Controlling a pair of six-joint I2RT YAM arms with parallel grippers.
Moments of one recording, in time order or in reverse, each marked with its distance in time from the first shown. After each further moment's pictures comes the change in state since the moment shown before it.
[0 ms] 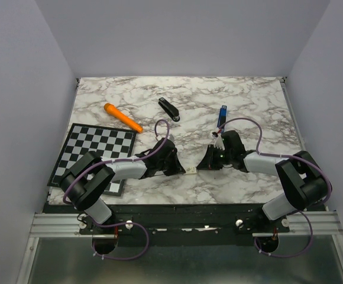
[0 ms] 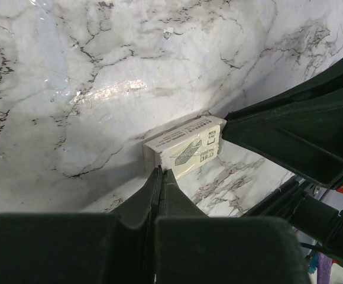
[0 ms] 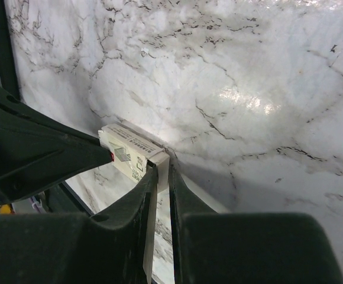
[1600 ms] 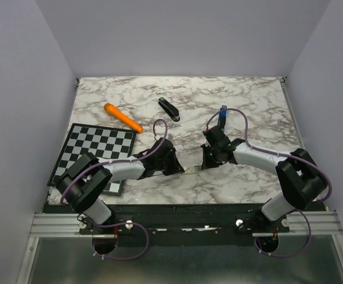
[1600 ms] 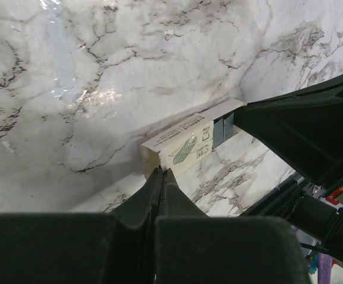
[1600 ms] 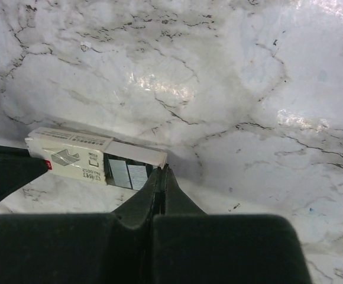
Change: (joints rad) left arm 0.013 -0.023 -0.011 0.003 0.001 0.011; right arm 0.170 0.028 0.268 -0.494 0.438 -0.124
